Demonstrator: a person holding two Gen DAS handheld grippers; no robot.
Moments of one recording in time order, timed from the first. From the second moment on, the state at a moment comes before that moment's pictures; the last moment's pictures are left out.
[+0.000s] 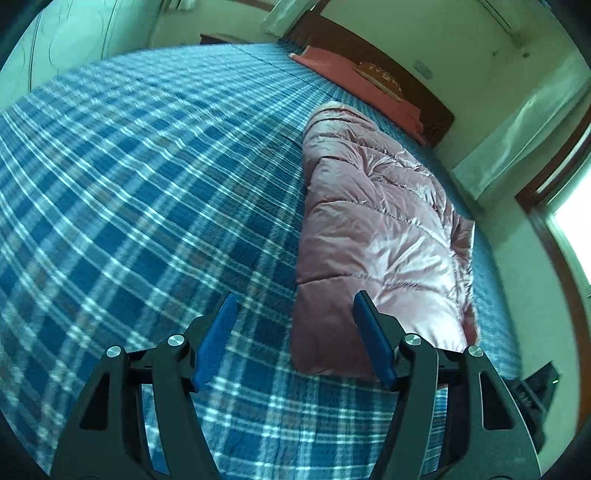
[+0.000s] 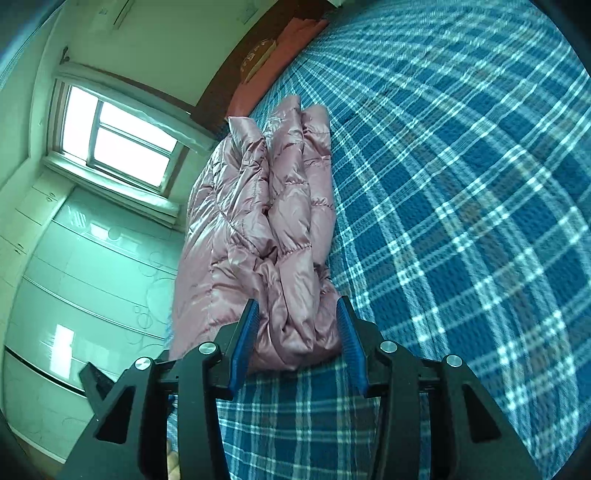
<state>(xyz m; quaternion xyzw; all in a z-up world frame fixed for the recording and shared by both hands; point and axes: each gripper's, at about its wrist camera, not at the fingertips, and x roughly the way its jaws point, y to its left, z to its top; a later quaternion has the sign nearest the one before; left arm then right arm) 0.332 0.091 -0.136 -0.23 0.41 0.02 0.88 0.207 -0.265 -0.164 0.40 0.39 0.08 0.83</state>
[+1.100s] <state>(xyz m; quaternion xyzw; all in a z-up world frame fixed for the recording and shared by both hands) 0.245 0.032 -0.038 -0.01 0.32 0.11 0.94 0.127 -0.152 -0.051 0.08 0.35 -0.05 0.93</state>
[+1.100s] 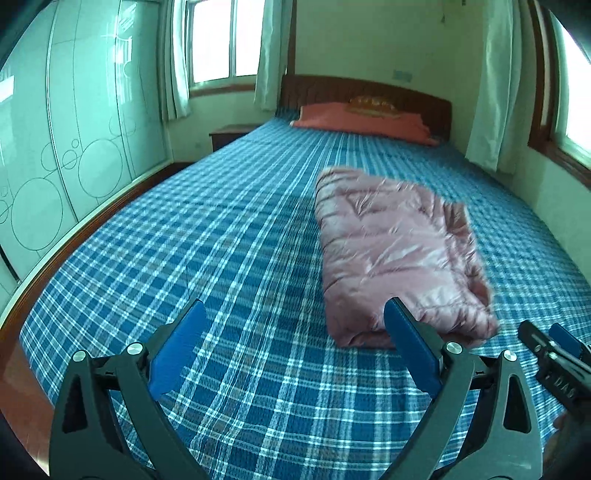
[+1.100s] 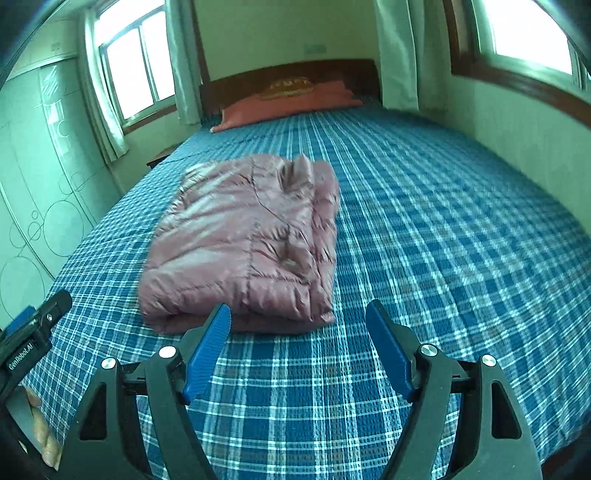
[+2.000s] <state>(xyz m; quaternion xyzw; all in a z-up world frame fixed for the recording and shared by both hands) 0.222 0.014 0.000 -0.01 0.31 0.09 0.95 0.102 -0.124 -0.007 0.04 0.30 -0.03 0.95</state>
